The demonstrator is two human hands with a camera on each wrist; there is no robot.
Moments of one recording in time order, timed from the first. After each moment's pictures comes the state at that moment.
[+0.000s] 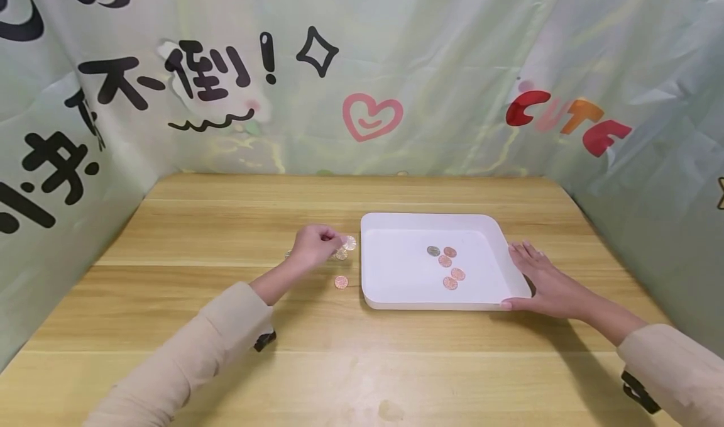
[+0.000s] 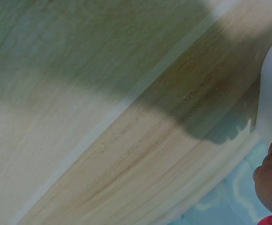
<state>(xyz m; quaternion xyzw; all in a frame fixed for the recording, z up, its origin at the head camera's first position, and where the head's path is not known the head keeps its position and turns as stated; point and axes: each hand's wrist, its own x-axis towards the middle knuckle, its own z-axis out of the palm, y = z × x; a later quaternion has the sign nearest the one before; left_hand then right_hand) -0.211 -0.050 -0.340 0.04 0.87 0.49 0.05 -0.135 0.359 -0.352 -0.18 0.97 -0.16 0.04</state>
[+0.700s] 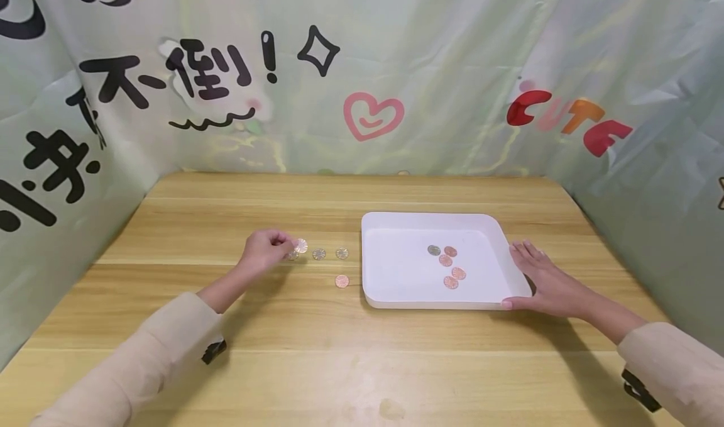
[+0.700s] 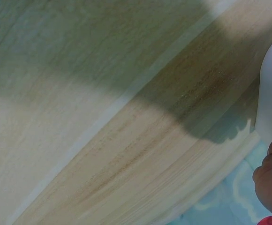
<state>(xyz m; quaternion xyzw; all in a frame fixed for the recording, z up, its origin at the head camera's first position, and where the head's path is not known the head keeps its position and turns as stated) -0.208 -0.129 -0.348 0.01 0.90 0.44 0.05 -0.136 0.358 -0.352 -0.18 0.97 -0.15 0.05</state>
